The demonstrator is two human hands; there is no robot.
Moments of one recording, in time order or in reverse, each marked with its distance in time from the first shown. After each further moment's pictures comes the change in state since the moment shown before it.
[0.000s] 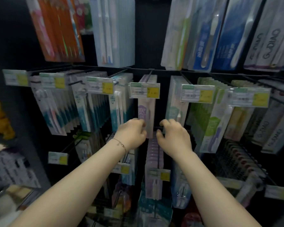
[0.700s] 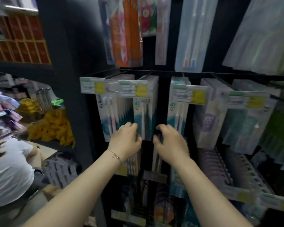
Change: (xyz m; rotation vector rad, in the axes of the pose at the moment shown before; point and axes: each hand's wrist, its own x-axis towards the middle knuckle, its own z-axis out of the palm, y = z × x) left_hand -0.039 -0.216 -0.059 0.105 0.175 -0.065; right_hand 0.042 -0.198 0.095 0.197 -0.062 -0.046
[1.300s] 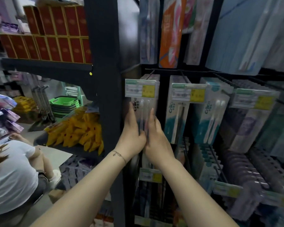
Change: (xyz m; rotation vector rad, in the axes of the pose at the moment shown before) left_hand 0.006 -0.103 -0.028 -0.729 0.051 -0.042; right_hand 0.031 -0.132 0.083 0.277 -0.005 -0.086
